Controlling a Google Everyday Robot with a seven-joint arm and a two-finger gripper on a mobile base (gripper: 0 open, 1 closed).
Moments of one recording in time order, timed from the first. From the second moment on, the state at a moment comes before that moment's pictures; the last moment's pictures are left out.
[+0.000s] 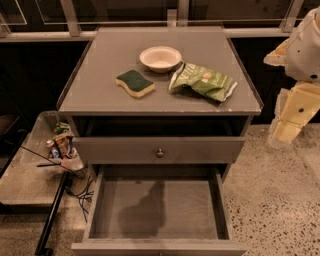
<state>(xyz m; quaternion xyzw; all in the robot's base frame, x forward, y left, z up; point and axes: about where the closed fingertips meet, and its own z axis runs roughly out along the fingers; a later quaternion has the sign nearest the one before) 0.438 -0.215 0.981 -0.60 0.78 -0.04 0.17</state>
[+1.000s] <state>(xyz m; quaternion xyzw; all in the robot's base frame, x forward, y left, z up) 0.468 -0.208 0.991 -0.61 0.76 -0.04 0.23</state>
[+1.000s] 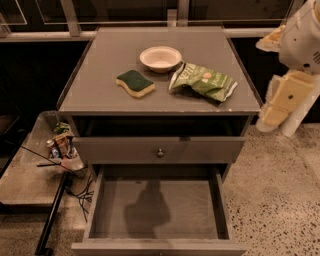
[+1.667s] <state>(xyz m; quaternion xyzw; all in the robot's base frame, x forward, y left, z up) 0.539 -0.177 0.985 -0.60 0.72 0.06 0.33</state>
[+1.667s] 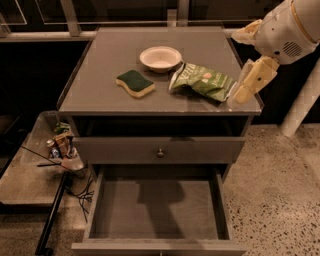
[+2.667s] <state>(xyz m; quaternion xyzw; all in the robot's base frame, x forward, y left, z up) 0.541 -0.168 0.982 -0.58 0.74 0.04 0.34</state>
